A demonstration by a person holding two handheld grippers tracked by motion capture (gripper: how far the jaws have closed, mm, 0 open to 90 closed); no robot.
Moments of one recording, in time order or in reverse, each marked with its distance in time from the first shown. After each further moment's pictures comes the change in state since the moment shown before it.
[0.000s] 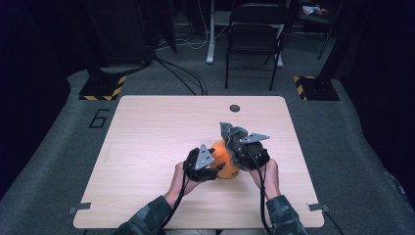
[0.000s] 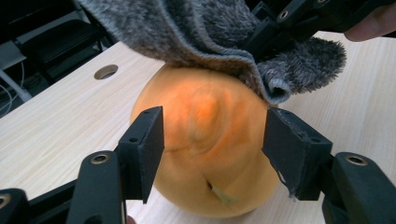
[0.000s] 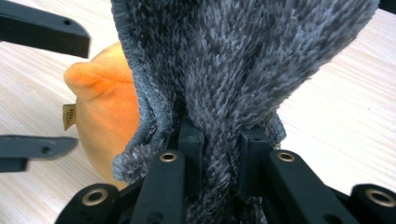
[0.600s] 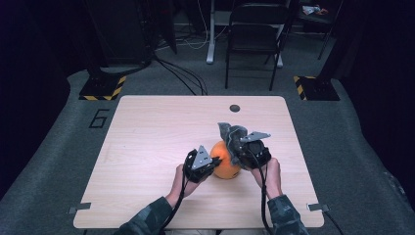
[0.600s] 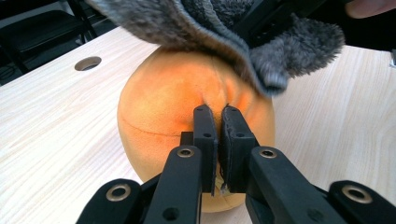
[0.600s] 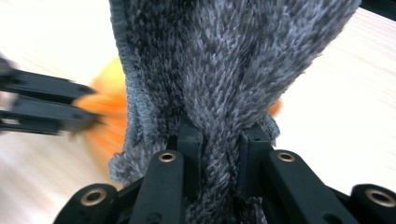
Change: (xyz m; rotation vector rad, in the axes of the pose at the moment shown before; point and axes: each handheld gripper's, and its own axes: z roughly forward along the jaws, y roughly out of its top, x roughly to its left) left arm 0.002 -0.010 0.000 -0.029 -0.060 -0.088; right arm -0.006 0.004 -0.007 0.014 -0.006 0.002
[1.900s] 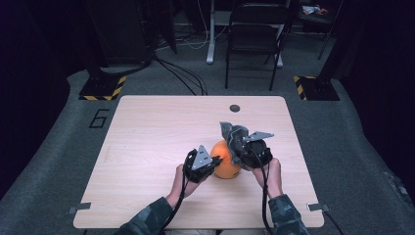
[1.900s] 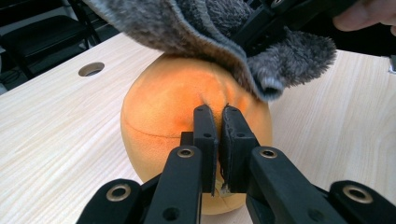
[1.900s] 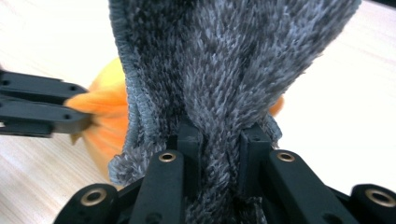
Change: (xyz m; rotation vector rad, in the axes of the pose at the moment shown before) left arm -0.002 0.004 -0.003 -0.012 0.014 0.001; right arm -0.007 -0.003 0.001 -0.011 0.029 0.053
